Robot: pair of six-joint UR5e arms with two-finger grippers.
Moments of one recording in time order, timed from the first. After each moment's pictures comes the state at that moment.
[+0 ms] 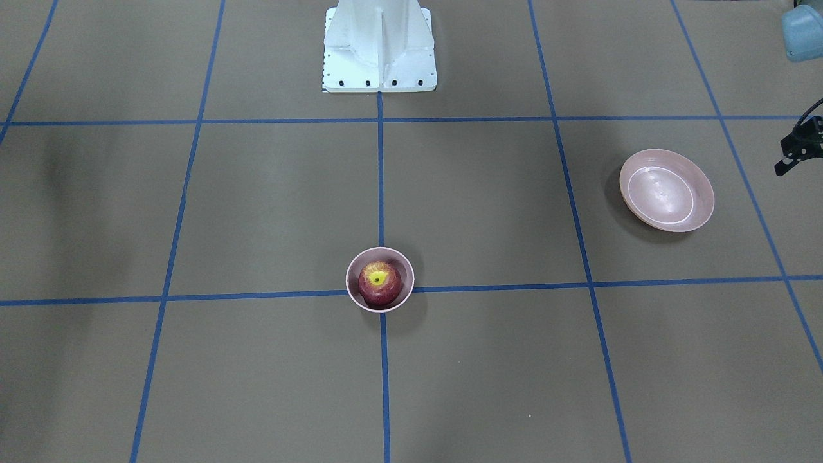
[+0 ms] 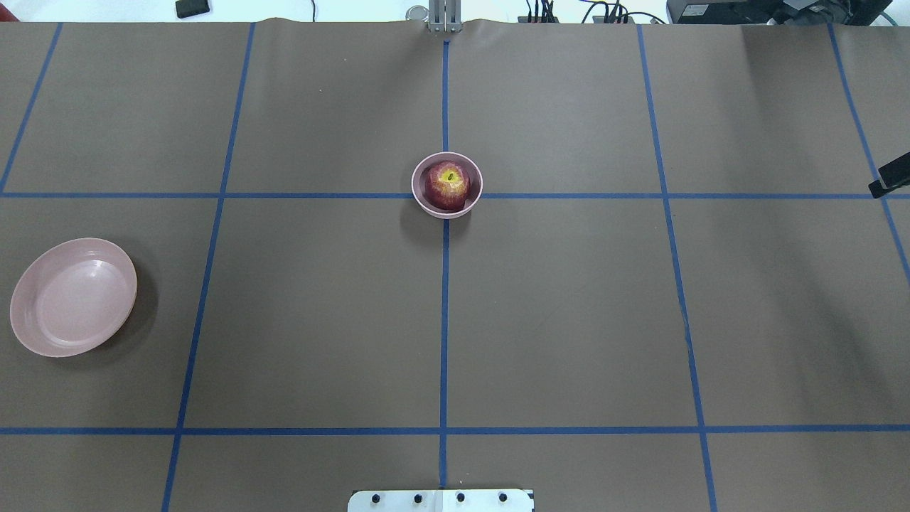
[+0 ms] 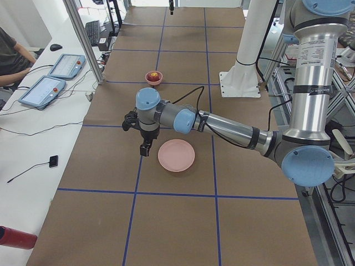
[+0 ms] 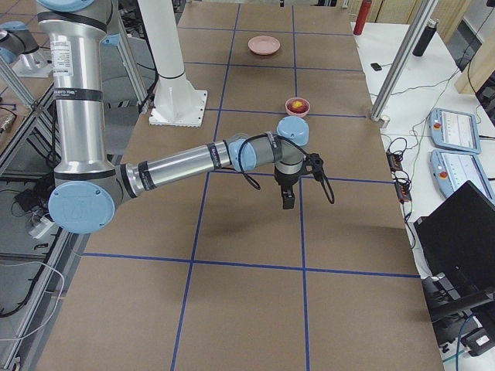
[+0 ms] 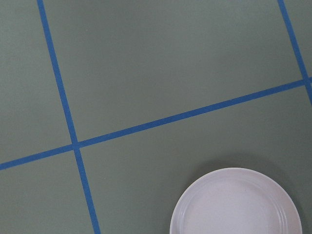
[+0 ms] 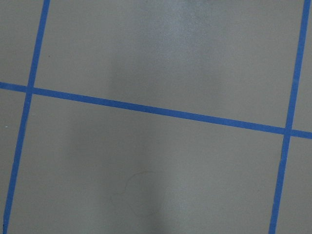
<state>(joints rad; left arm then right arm) -1.38 -1.59 -1.84 -1.63 -2.34 -0.09 1.31 -1.55 1.86 -1.57 2.31 0.24</state>
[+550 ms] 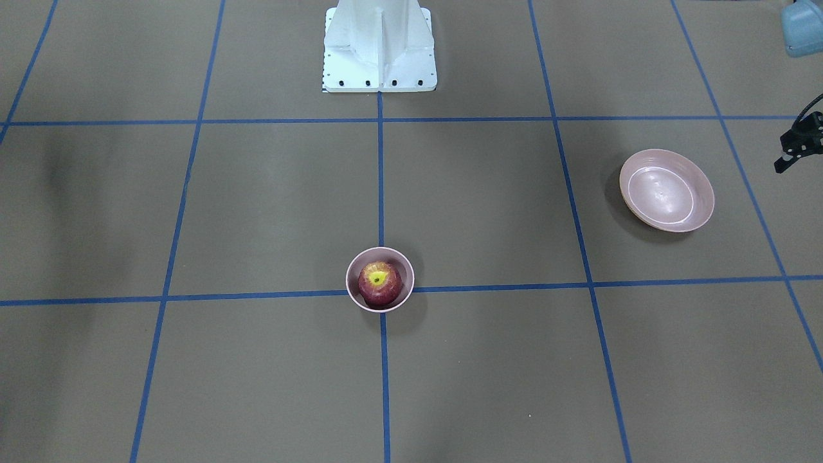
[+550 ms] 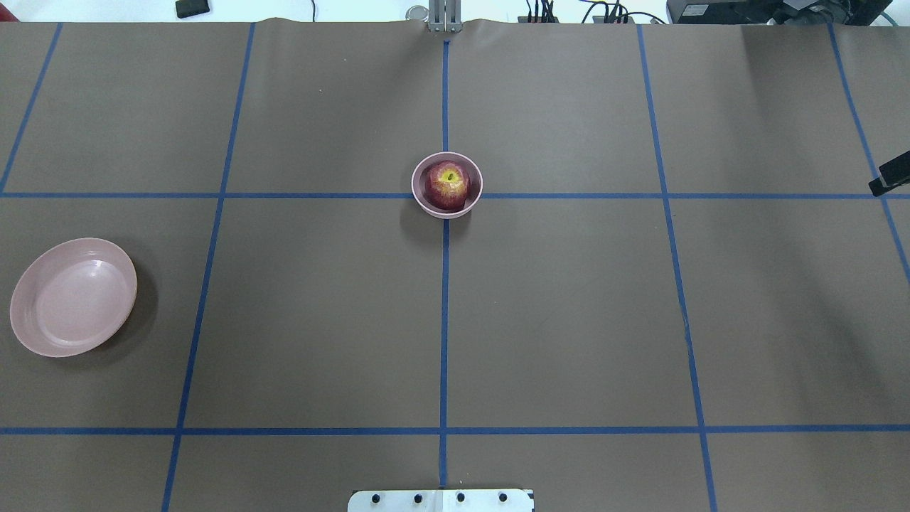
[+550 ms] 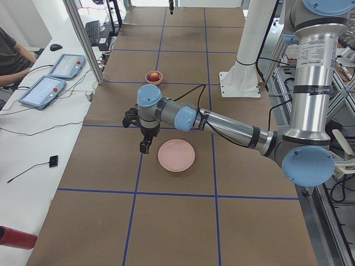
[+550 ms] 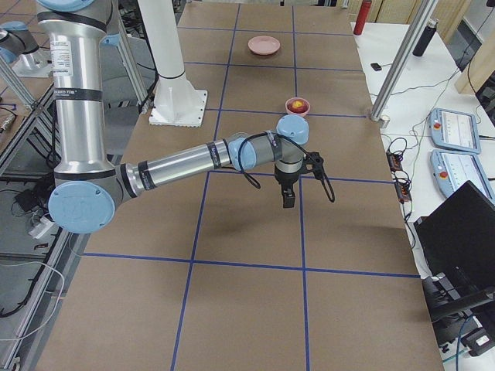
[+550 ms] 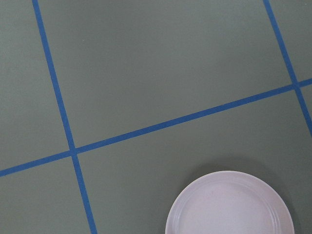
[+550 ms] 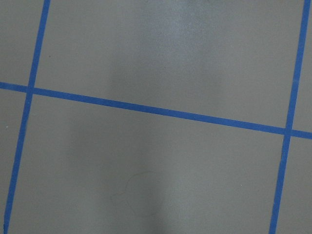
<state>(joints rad) -1.38 -1.59 -1.86 -1.63 -2.34 -0.09 1.31 -1.55 1.86 -1.57 2.31 0.24</state>
